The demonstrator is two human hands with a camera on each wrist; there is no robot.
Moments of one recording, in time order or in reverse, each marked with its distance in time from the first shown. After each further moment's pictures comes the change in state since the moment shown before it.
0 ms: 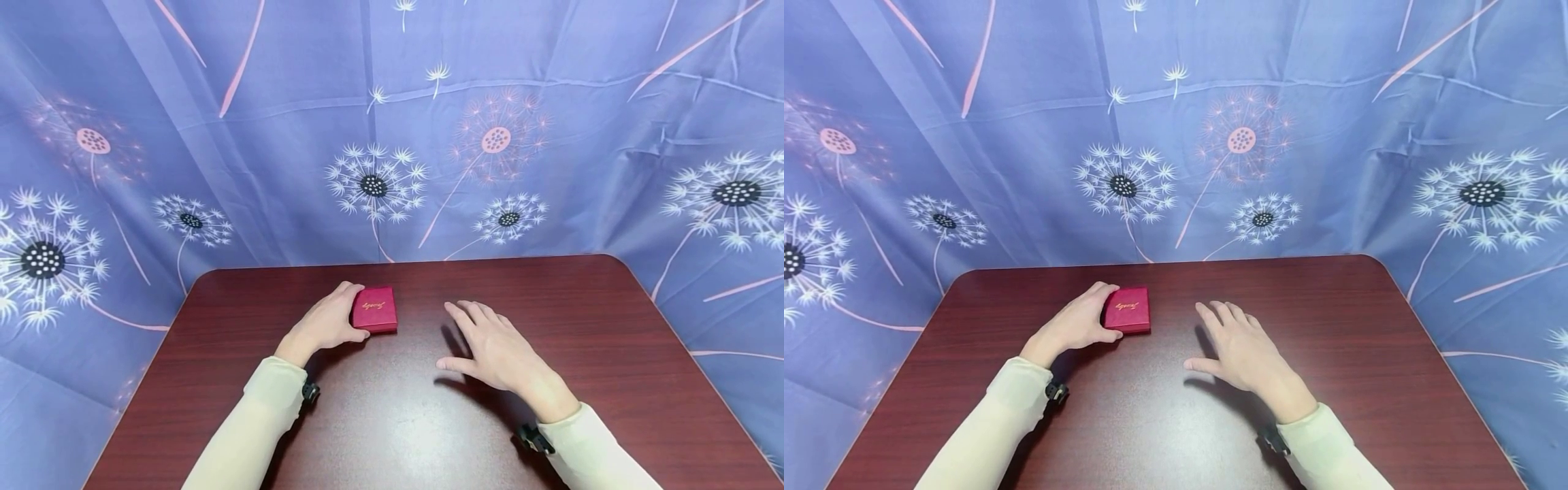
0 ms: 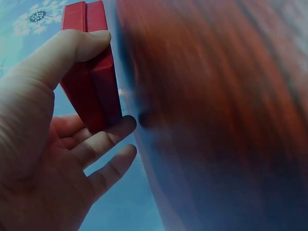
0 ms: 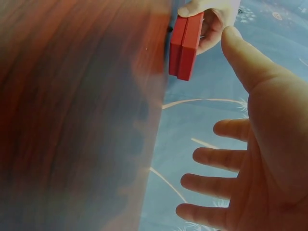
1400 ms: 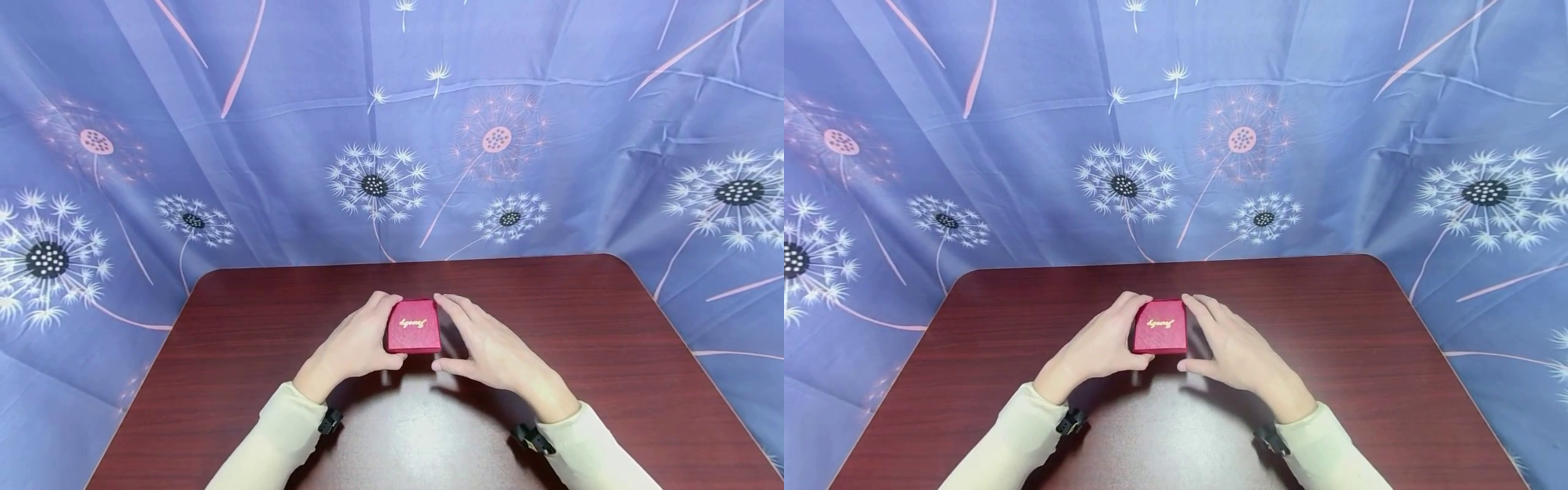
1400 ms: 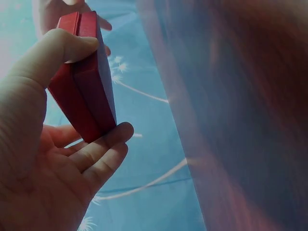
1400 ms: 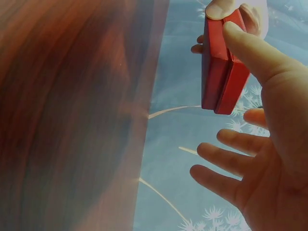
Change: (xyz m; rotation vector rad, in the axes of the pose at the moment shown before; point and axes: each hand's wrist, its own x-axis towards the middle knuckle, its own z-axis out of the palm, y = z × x) left_hand -0.024 0.082 0.000 -0.089 0.112 0.177; right_hand 0.006 -0.007 -0.011 0.189 0.081 -0.155
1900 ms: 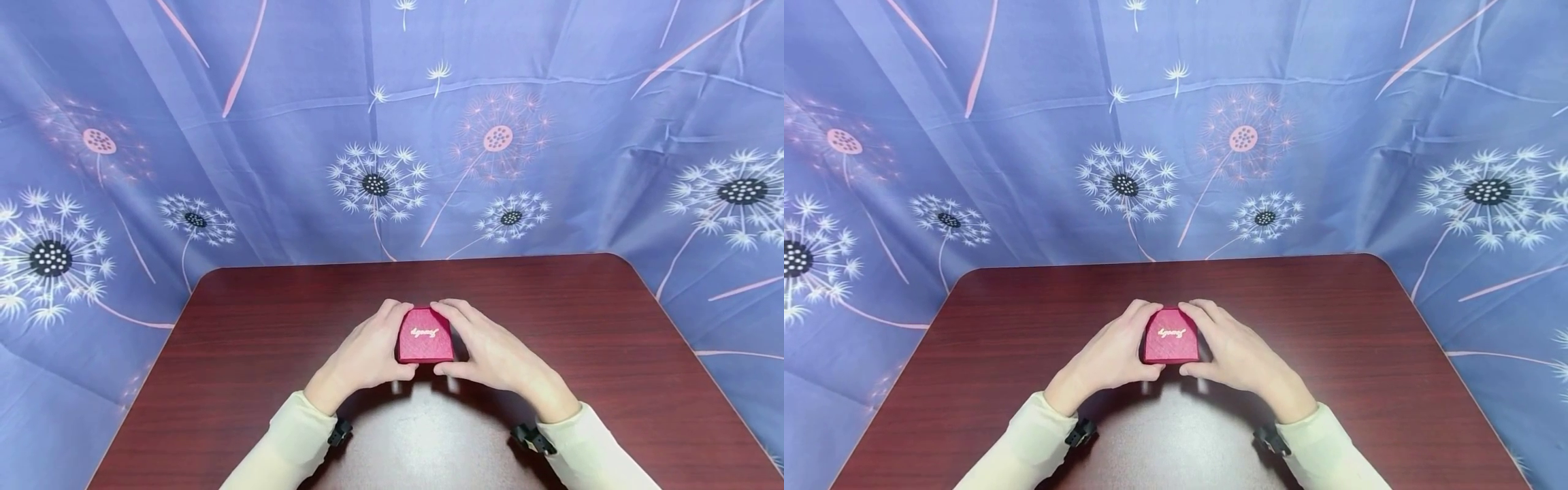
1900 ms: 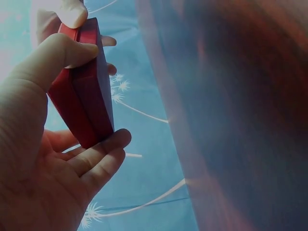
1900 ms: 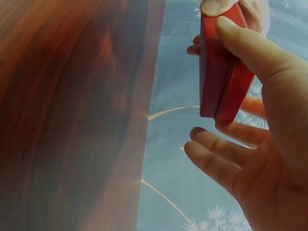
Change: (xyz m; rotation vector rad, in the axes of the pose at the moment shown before) left_hand -0.005 0.019 0.014 0.028 0.012 0.023; right_hand -0.002 -0.002 -0.001 0.073 -0.008 -0.049
